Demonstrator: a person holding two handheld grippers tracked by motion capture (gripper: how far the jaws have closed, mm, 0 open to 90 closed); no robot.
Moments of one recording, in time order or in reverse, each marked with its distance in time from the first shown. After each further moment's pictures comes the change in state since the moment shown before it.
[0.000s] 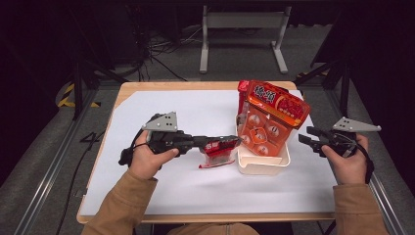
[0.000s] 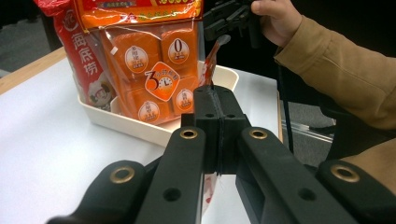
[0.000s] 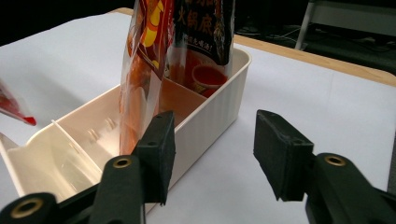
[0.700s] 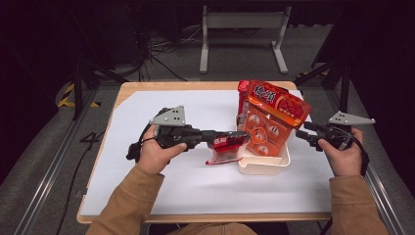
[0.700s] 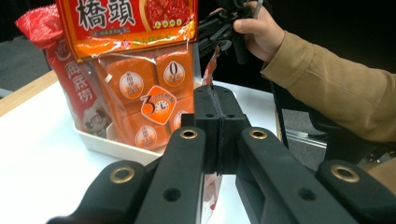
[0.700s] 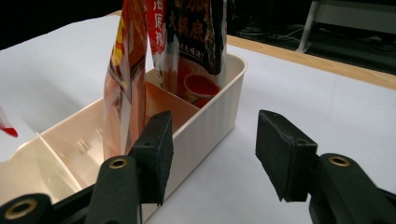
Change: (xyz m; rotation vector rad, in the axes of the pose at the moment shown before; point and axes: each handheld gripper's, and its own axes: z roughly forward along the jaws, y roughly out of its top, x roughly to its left) left arm -0.002 0.020 0.015 -0.037 -0.013 0.030; right arm -0.012 0.007 0.016 -0.002 0.015 0.011
